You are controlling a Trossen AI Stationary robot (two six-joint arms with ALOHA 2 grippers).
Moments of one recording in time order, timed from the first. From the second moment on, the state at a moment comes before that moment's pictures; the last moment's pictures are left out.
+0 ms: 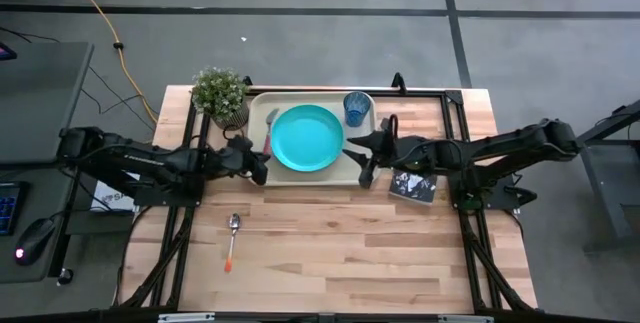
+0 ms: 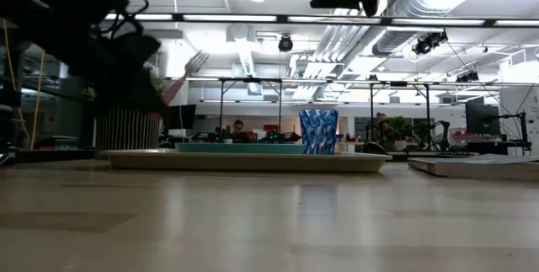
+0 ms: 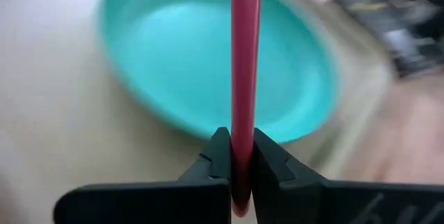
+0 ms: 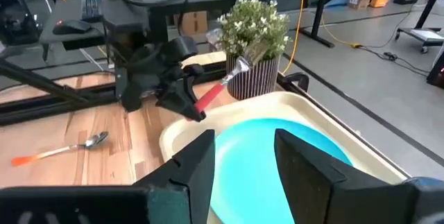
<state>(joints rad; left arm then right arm) 0.15 0.97 0.24 0.07 -0.46 -0.73 0.11 1.23 0.85 0.11 0.46 0.13</state>
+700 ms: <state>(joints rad) 0.30 1.23 0.36 -0.08 -0.40 -0.88 0.11 1.26 0.85 0.09 0.46 0.16</state>
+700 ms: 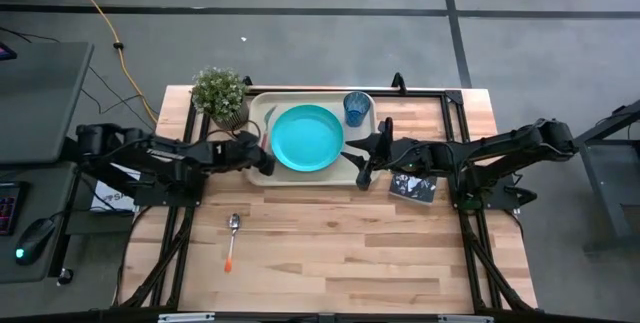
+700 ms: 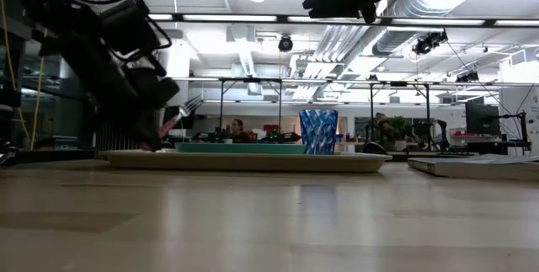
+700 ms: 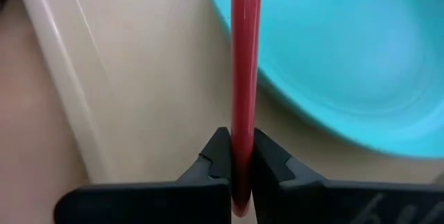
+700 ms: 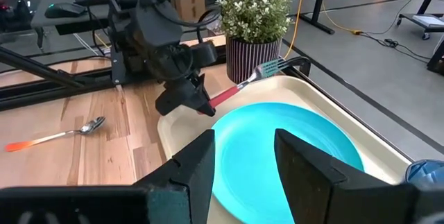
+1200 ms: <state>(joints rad) 0.30 1.26 0.46 -0.21 -0.40 -0.87 0.11 1.26 0.85 0.09 0.45 0.18</state>
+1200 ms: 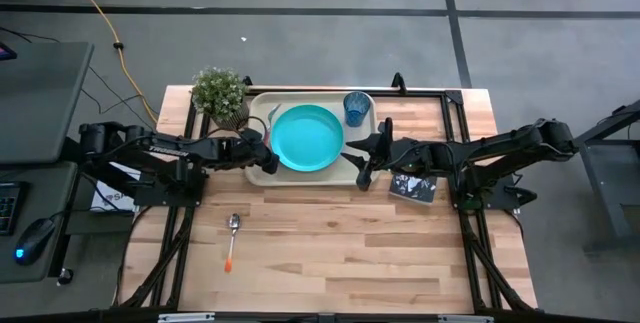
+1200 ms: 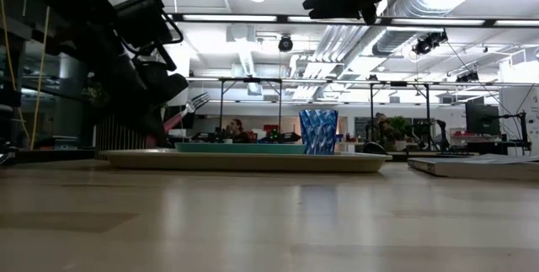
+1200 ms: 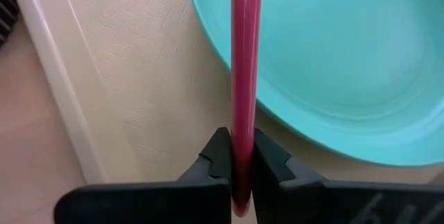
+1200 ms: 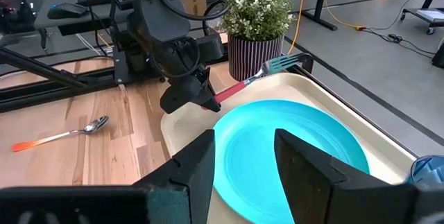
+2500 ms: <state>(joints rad) 0.31 1.26 0.46 -0.21 -0.39 -0.85 0.11 1.26 0.85 0.09 0.45 0.21</state>
